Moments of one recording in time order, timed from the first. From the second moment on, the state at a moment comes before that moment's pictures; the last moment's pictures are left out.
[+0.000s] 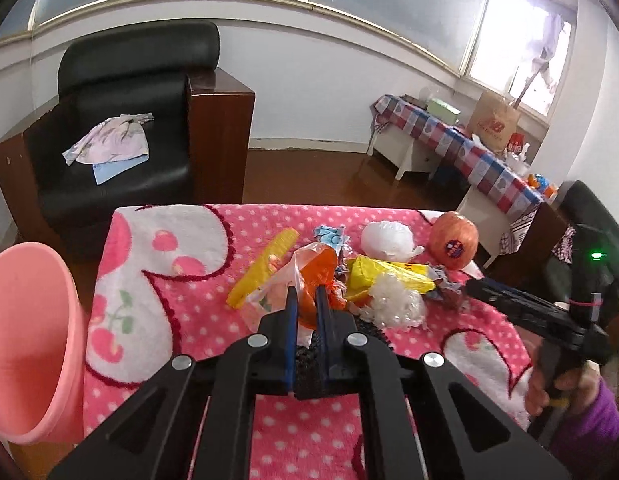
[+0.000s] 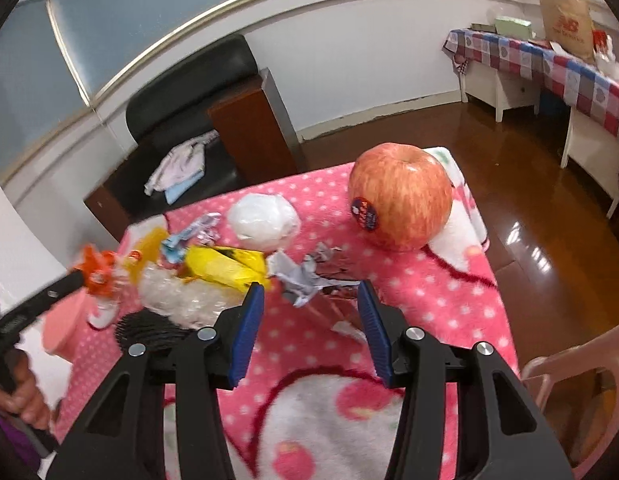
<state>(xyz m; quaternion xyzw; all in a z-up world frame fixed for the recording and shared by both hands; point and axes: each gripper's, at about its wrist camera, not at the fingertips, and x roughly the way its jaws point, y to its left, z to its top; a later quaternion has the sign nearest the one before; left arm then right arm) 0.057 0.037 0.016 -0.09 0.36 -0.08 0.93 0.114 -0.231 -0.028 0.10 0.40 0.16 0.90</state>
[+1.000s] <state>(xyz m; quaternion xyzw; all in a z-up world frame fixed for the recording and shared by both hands) -0.007 0.031 0.045 -0.09 0.33 -0.08 0.94 0.046 -0.240 0.004 0.15 0.36 0.20 0.90</state>
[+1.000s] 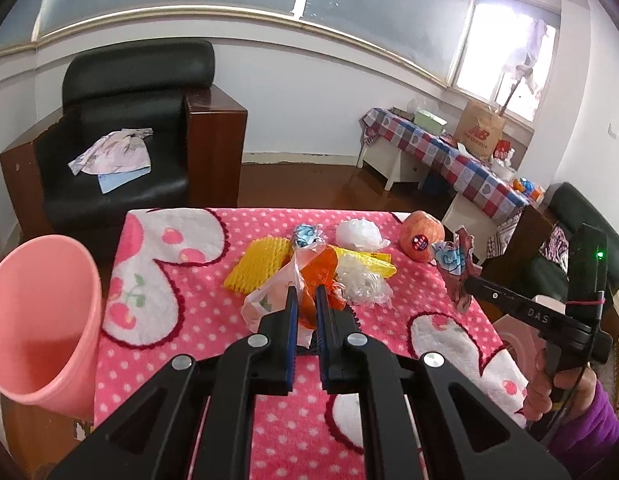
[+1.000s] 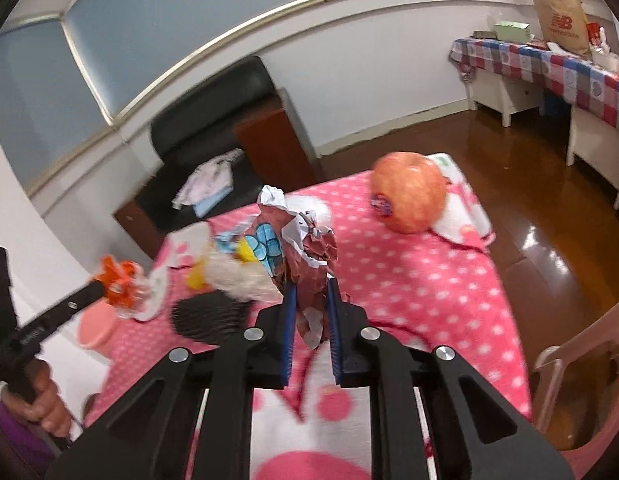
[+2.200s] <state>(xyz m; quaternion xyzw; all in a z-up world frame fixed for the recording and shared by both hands) -0.076 0.257 0.014 -0.17 0.32 0.14 0.92 0.070 0.130 -0.001 0.07 0.48 0.43 0.76</state>
